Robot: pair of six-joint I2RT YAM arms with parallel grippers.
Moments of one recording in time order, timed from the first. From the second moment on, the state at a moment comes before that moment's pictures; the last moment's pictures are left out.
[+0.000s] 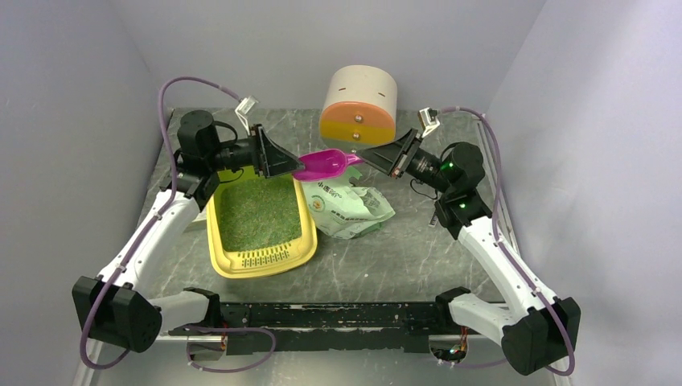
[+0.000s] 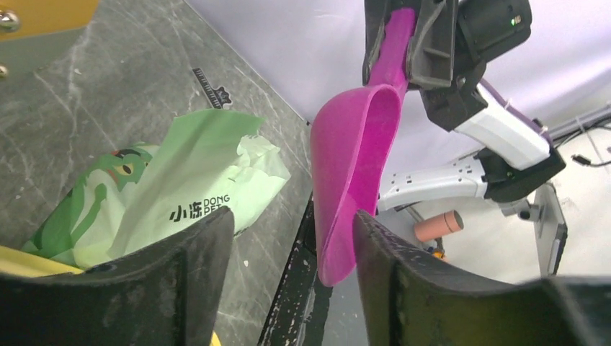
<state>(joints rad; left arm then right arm) -0.26 1.19 1.09 0.00 1.01 -0.64 0.35 1.05 0.90 0.33 -0.69 1.13</state>
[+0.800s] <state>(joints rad) -0.32 1.26 1.24 -0.22 1.05 -0.33 0.33 1.04 0.94 0.21 -0.95 0.92</state>
